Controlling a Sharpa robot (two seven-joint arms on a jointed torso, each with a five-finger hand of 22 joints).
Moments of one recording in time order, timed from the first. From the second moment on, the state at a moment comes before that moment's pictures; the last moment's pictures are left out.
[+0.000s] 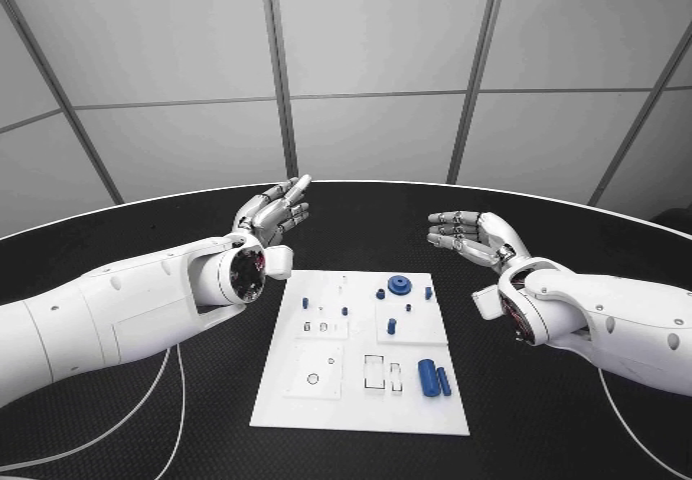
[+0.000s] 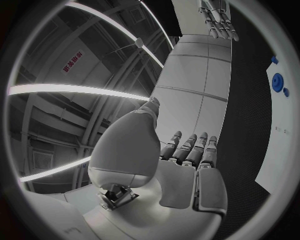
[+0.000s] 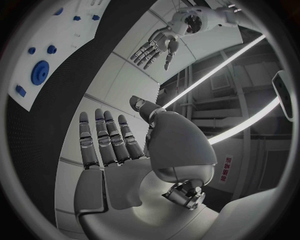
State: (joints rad) left arm 1.31 -0.66 -0.14 1.30 0.31 -0.30 0.44; left_hand 1.37 -0.04 0.13 0.28 0.05 0.28 0.14 0.08 0.06 0.24 0.26 0.05 0.03 0.24 0.27 0.11 0.07 0.09 0.16 0.30 0.06 0.04; right arm 1.23 -0.84 -0.15 1.40 -0.37 -0.54 0.44; right_hand 1.17 -0.04 0.51 -0.15 0.20 0.69 0.18 0.17 0.13 0.86 0.20 0.08 0.06 0.81 0.17 0.18 0.11 0.16 0.67 0.29 0.13 0.07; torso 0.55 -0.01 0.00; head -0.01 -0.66
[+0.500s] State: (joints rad) left arm 1.31 -0.75 -0.14 1.38 0.27 -0.25 0.42; left_hand 1.41 -0.04 0.15 0.25 0.05 0.78 0.20 0.26 0.16 0.86 0.22 0.16 0.07 0.76 0.19 0.34 0.17 0.13 0.67 0.29 0.31 0.15; right arm 1.25 -0.84 -0.15 1.38 -0.78 -0.47 0.31; right_hand 1.23 -0.10 0.57 -0.15 0.20 0.90 0.20 0.22 0.16 1.12 0.15 0.08 0.07 1.09 0.11 0.25 0.17 0.17 0.96 0.22 0.23 0.10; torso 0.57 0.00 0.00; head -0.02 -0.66
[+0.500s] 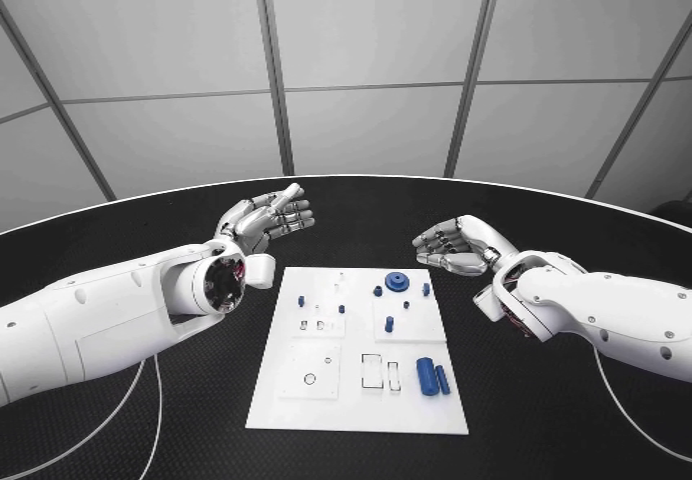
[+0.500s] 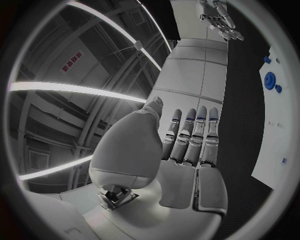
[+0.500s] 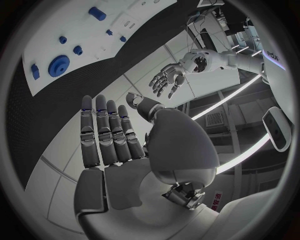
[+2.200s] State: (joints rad) left arm 1.34 -0.89 -0.14 1.60 0.22 -0.16 0.40; left_hand 1.48 -0.08 0.20 0.18 0.05 0.81 0.21 0.25 0.16 0.92 0.21 0.12 0.06 0.80 0.18 0.32 0.16 0.16 0.73 0.29 0.35 0.16; right arm 1.35 -0.65 -0.15 1.32 -1.55 -0.21 -0.18; right_hand 1.22 -0.20 0.60 -0.05 0.21 0.91 0.14 0.23 0.25 1.15 0.08 0.07 0.16 1.47 -0.01 1.27 1.12 0.07 1.44 0.10 1.39 1.27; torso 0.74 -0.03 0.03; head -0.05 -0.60
